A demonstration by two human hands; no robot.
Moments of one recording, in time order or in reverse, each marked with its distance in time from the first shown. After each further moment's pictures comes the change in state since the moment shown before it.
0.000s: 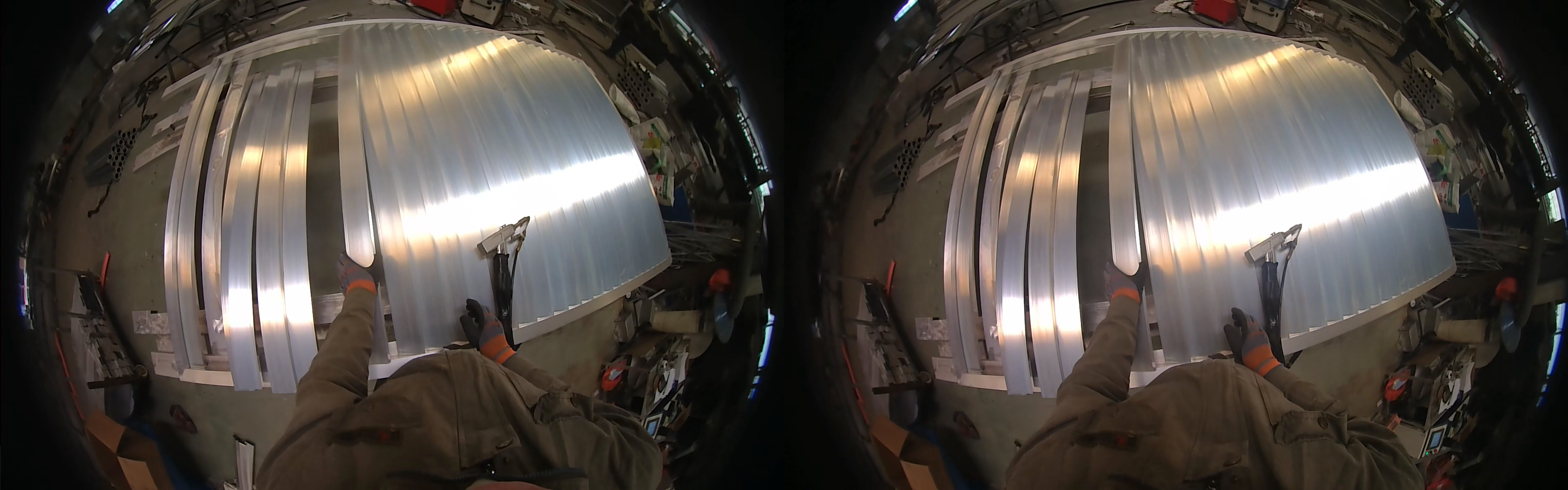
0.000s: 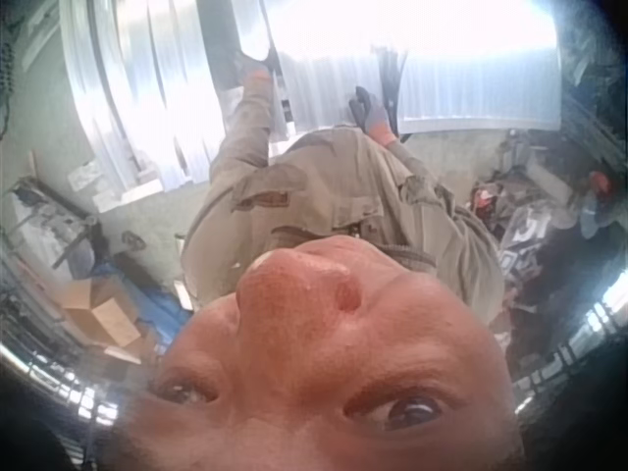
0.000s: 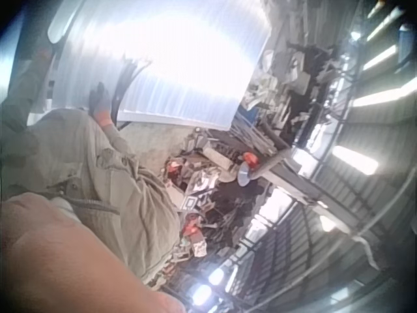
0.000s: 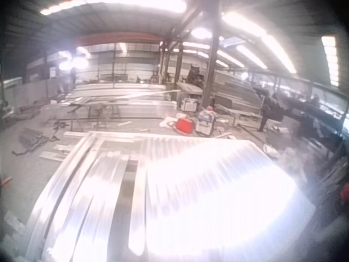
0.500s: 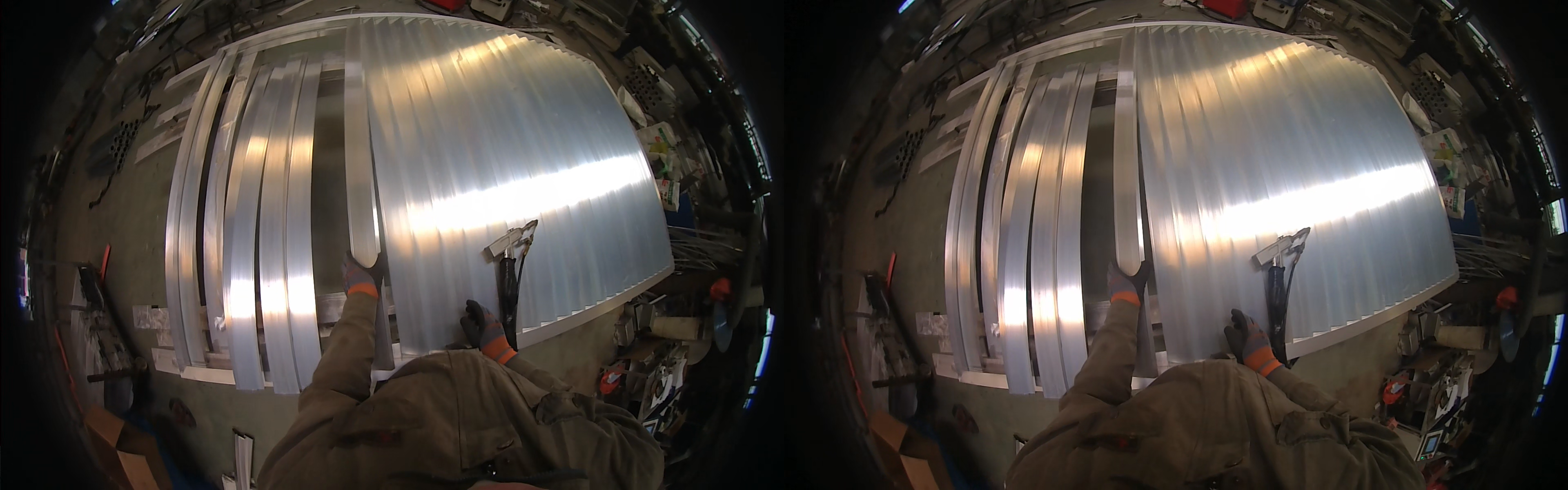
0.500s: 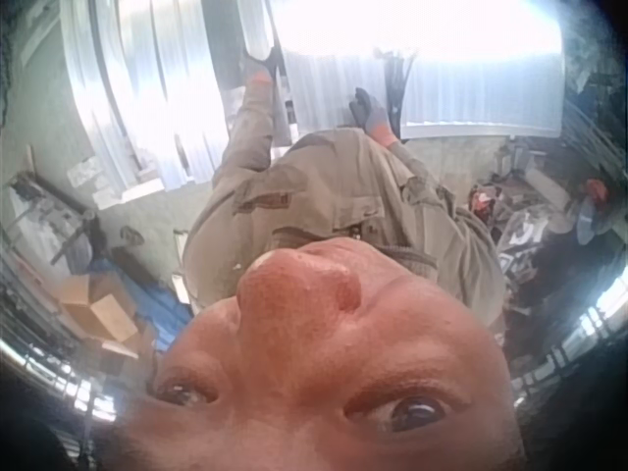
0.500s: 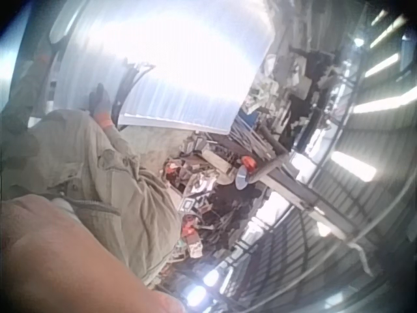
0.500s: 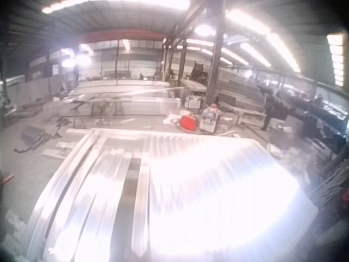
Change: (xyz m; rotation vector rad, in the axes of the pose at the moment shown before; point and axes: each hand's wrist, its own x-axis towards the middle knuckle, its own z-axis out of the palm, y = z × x) left_hand 0.005 -0.007 -0.004 -0.240 -0.016 0.051; right_hand 0.012 0.007 0.011 0.026 -0.045 -0.016
